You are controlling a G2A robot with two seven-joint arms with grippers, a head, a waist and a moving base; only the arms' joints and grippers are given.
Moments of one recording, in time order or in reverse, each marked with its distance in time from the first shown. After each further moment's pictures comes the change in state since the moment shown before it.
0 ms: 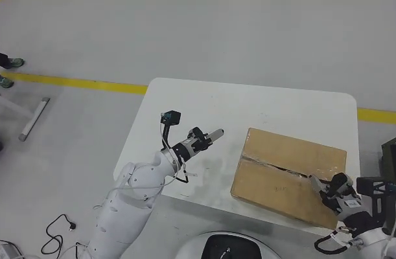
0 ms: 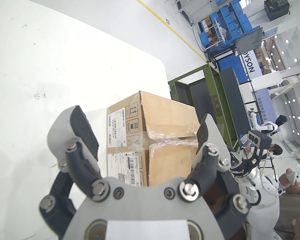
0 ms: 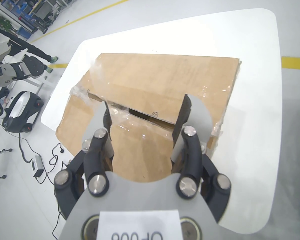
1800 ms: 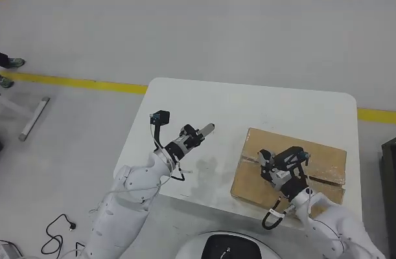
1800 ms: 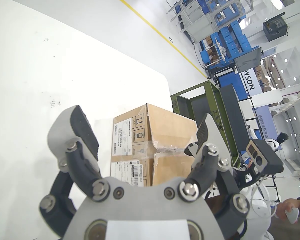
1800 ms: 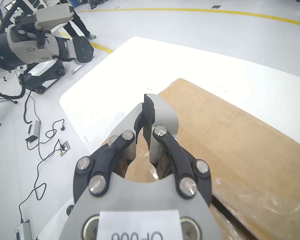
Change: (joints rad) left arm 0.042 0.000 -0.036 -0.021 -0.014 0.022 0.094; right arm 0.448 -0.076 -0.498 0.294 -0.200 -0.098 -0.119
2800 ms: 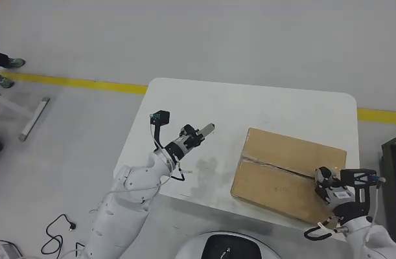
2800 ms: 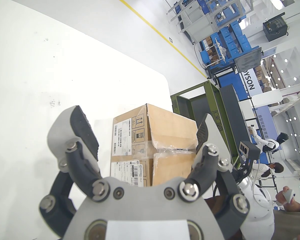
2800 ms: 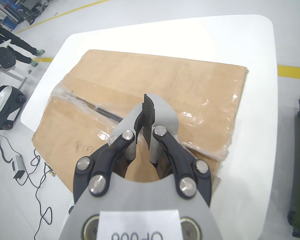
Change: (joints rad) left arm 0.000 0.000 0.000 0.000 0.000 0.000 0.000; right arm -0.351 0.046 0.406 -0.197 0.060 0.122 0.095
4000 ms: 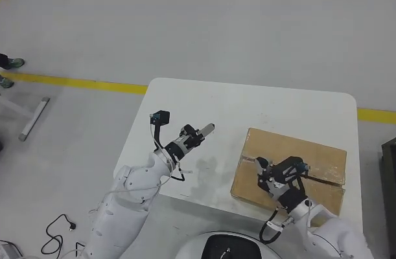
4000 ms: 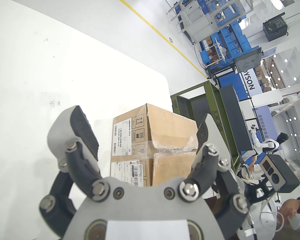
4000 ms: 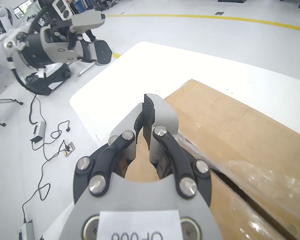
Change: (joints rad) left arm 0.000 0.000 0.000 0.000 0.000 0.000 0.000; right arm 0.279 -0.059 -0.408 0.112 -0.116 -0.123 -0.092
